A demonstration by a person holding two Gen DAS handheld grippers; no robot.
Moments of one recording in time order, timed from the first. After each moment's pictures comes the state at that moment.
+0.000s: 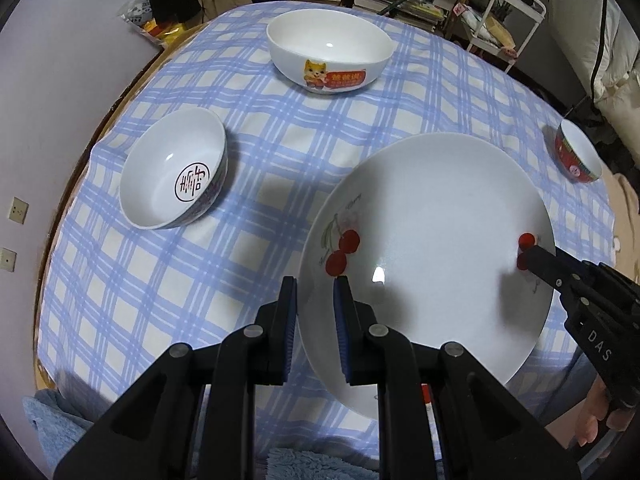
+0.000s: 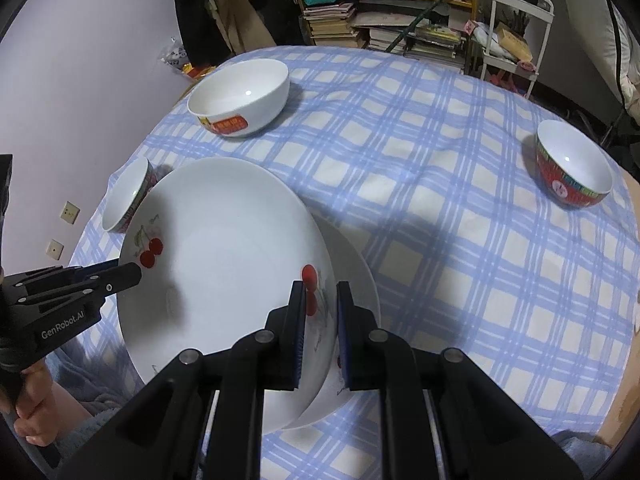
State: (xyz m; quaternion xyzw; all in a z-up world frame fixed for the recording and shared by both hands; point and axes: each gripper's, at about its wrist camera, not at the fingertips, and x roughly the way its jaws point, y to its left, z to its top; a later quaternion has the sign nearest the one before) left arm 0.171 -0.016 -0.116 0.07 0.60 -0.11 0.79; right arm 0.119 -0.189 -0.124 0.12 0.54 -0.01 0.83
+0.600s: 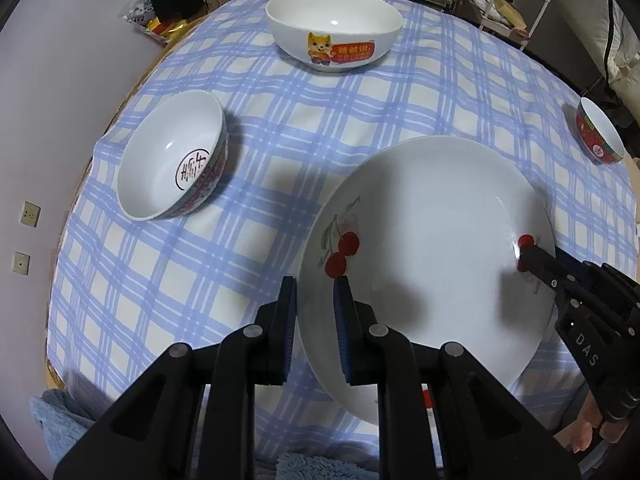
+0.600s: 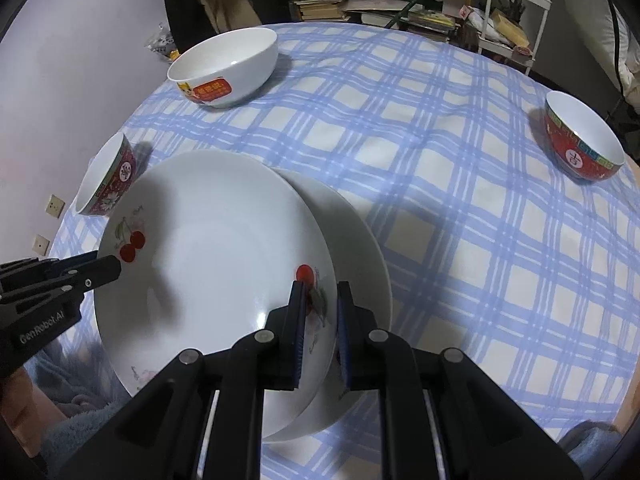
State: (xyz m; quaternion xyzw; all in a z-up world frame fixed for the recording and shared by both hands) left arm 0.172 -0.019 -0.139 0.10 0.61 -0.09 0.78; right arm 0.120 -0.179 -0.159 0.11 0.55 -0.03 0.82
